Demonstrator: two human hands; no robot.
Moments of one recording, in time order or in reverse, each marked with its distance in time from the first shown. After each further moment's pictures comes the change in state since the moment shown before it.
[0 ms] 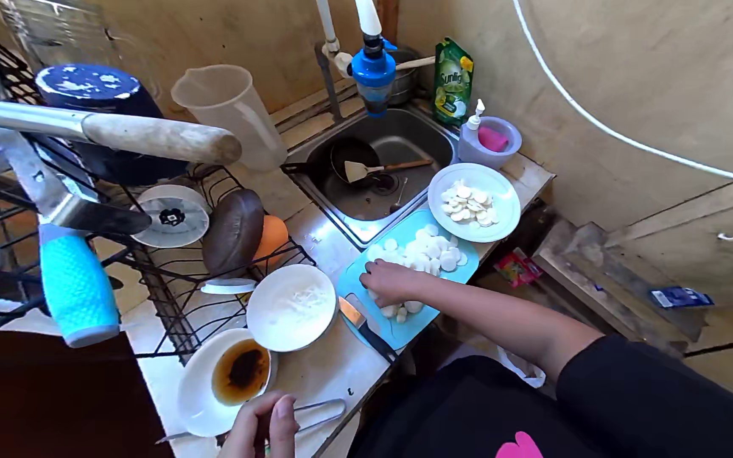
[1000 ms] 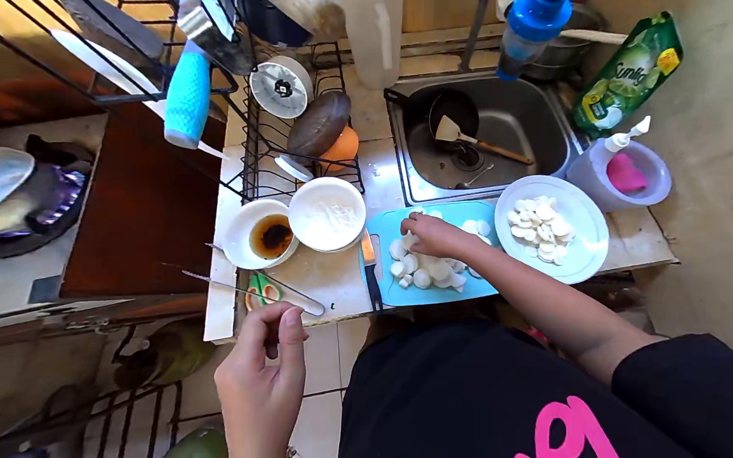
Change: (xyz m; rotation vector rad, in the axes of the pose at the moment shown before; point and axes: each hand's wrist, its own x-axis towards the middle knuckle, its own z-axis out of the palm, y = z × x) left_hand -0.027 0.076 0.068 0.180 0.491 -0.305; right_hand 0.004 0.043 -0.036 -0.075 -0.132 -0.242
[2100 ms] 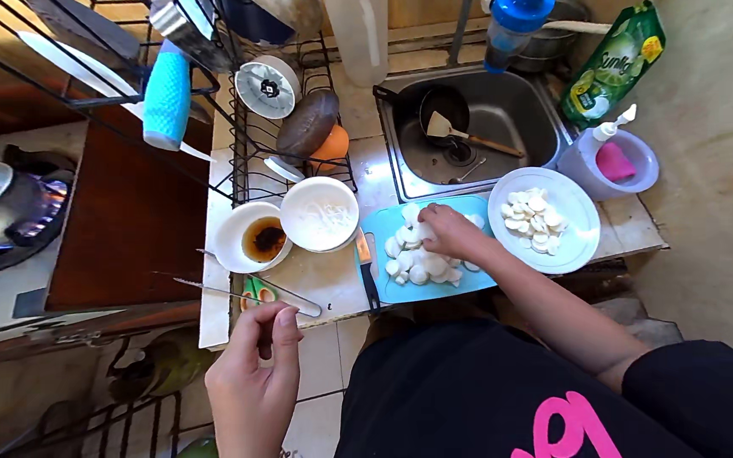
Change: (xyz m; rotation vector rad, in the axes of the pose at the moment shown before) left_hand 0.004 -0.001 -0.004 -0.011 -0.041 0.029; right_hand -0.047 0.000 -0.006 -0.005 0.220 0.139
